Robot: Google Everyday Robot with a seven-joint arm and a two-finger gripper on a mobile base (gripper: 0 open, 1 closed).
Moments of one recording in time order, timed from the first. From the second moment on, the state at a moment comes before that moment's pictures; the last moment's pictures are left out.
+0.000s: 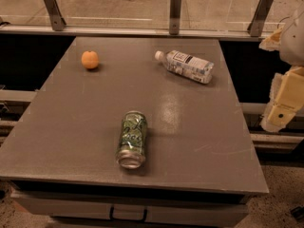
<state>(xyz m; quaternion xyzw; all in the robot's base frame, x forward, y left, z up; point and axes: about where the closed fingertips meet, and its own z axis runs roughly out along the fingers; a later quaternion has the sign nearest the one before) 0.438 -0.217 0.976 -0.60 0.78 -0.03 0.16</state>
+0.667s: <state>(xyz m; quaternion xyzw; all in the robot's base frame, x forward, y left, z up) 0.486 -0.202 0.961 -0.61 0.77 -0.03 0.17</state>
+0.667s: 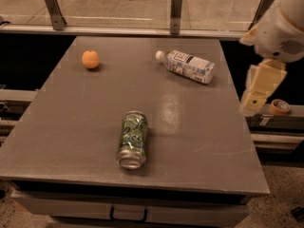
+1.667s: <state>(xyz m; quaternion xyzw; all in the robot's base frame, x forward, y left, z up) 0.659 -0.121 0.897 -0.64 0.74 -0.05 0.21</state>
